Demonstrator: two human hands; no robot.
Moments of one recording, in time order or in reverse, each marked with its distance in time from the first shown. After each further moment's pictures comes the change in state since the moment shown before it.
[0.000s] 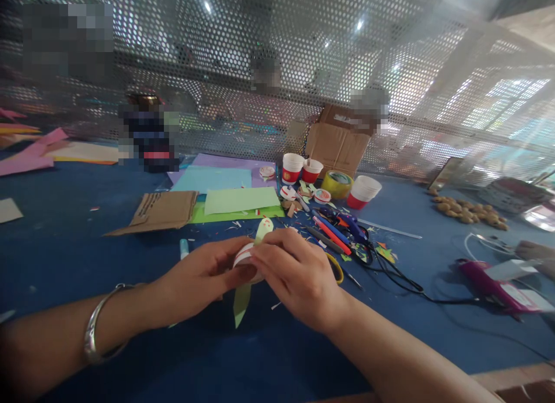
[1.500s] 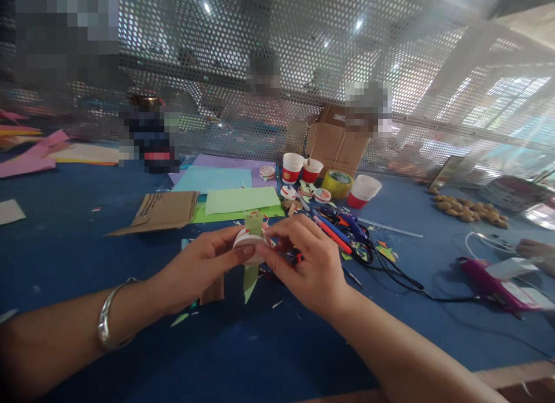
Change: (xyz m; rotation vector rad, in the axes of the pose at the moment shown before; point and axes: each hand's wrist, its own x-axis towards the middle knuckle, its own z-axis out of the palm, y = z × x) left_hand 0.005 -0.005 -0.002 -0.181 0.150 0.009; right_hand 0.011 0.000 -0.005 0.179 0.104 0.215
